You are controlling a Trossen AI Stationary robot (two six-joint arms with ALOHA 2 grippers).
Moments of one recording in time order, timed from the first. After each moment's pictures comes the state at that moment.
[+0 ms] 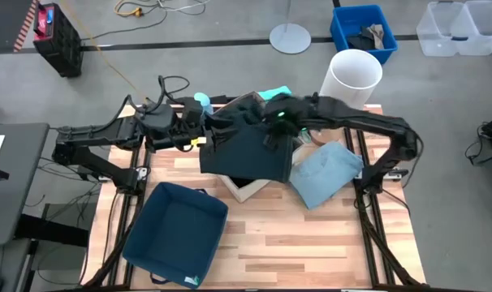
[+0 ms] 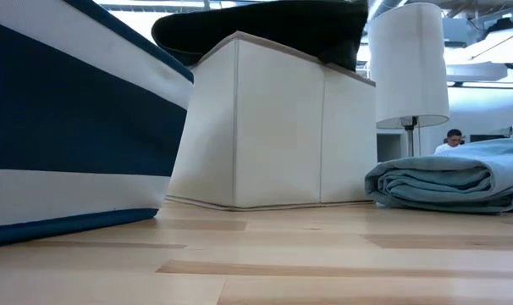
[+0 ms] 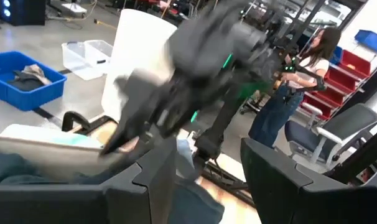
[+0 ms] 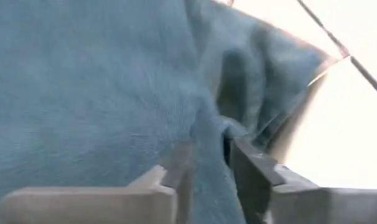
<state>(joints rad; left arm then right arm) -0.05 1.29 1.57 -0.37 -0.36 -0.45 -0.21 1.62 1.74 -0.96 0.22 0.16</state>
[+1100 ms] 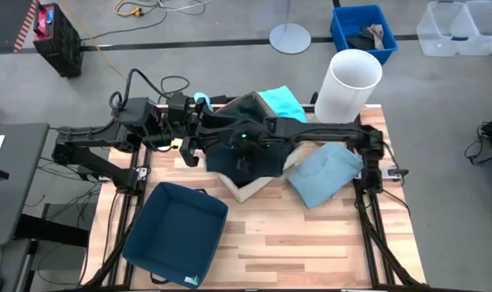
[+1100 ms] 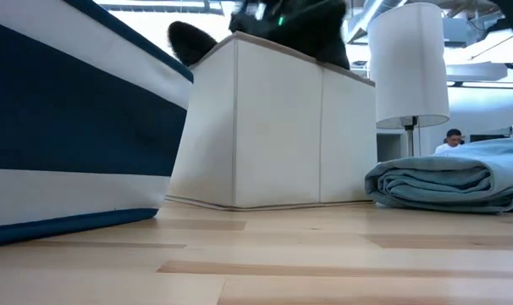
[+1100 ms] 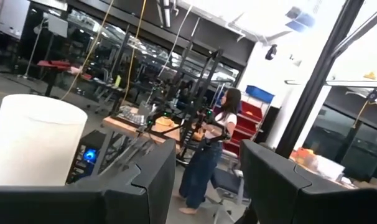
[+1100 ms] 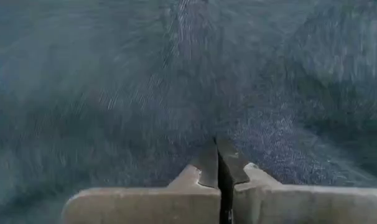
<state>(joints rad) -0.08 1.29 1.57 0.03 -0.14 -0.35 -0.16 1.94 1.75 -0.70 0.00 0.07</state>
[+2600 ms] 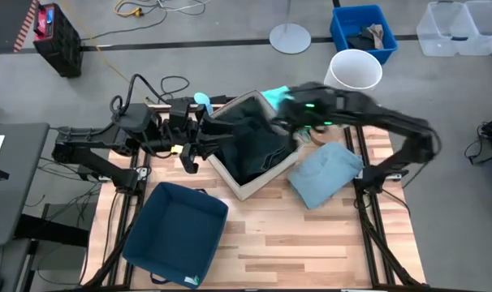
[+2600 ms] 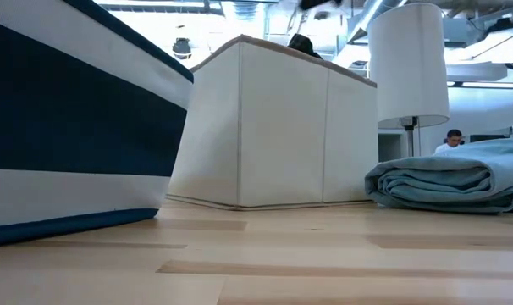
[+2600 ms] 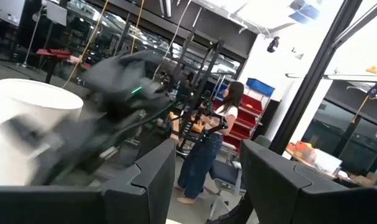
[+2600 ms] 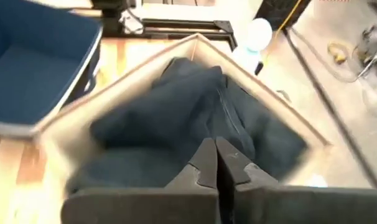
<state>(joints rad) -0.13 1.29 1.57 -0.01 -0.18 -0.36 -0.20 1.46 1.75 -0.91 0.09 -0.16</state>
